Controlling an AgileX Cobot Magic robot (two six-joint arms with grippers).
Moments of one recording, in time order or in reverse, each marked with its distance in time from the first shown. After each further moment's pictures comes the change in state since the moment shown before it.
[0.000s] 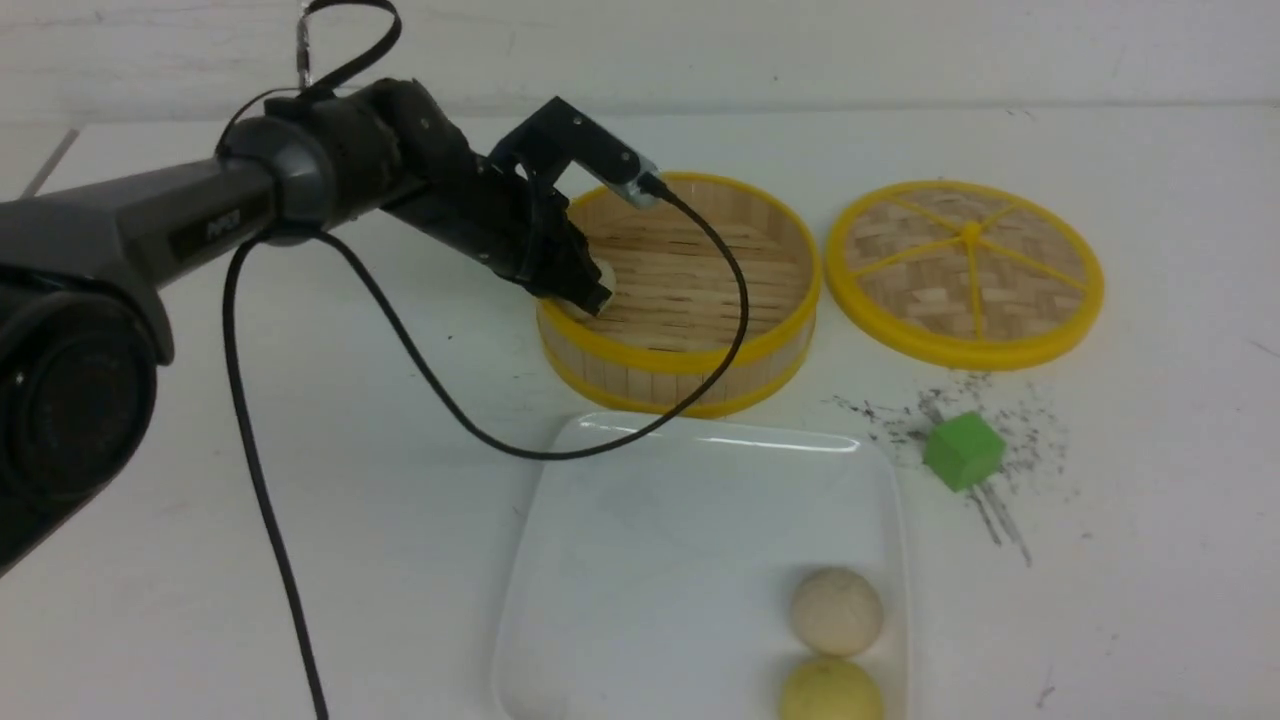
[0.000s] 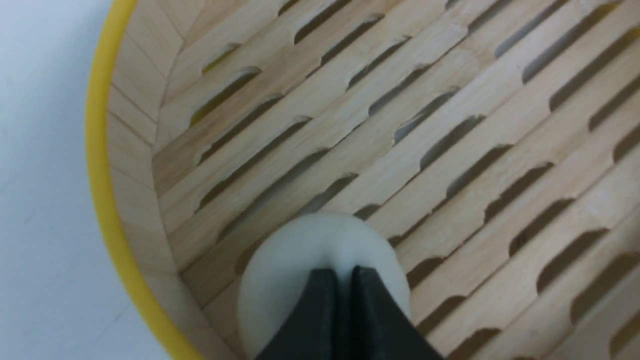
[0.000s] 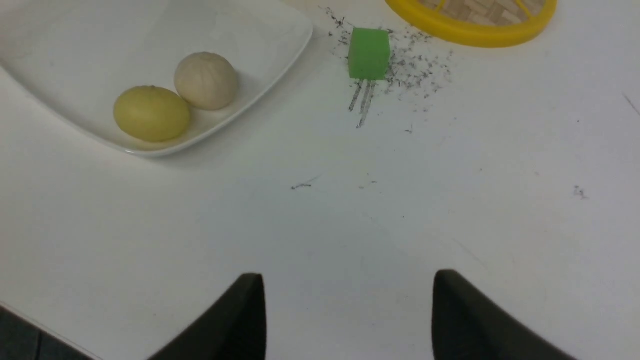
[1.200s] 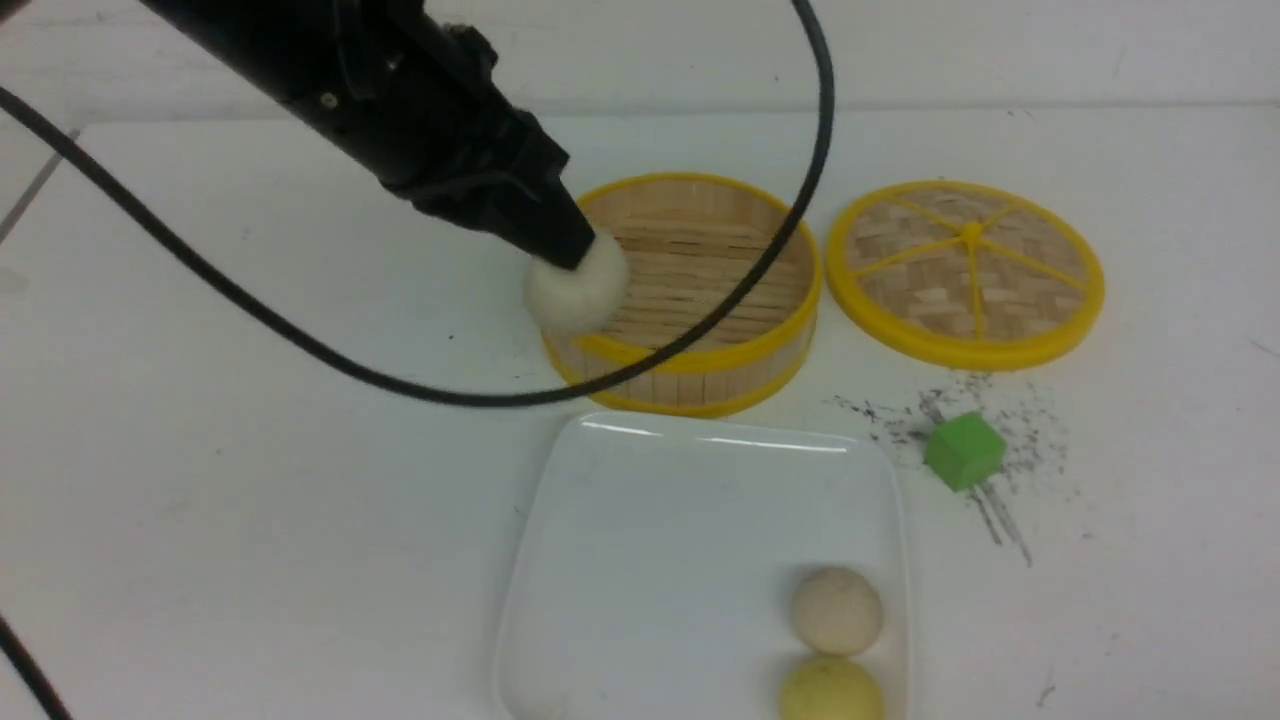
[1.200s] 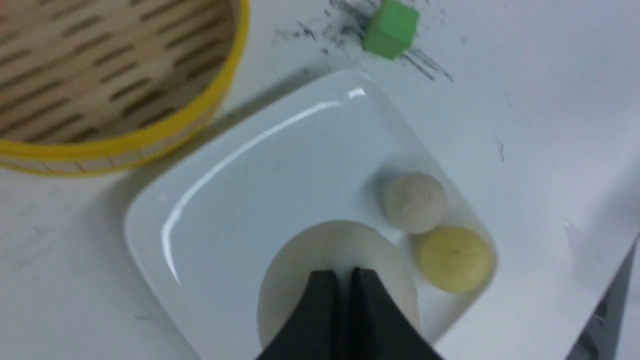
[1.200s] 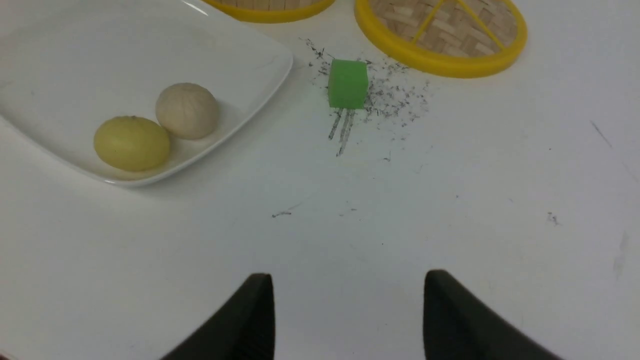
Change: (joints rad) right arm 0.000 0.000 0.000 -0.023 -0.049 0.000; left arm -0.038 -0.517 0.154 -0.066 0.647 -0.409
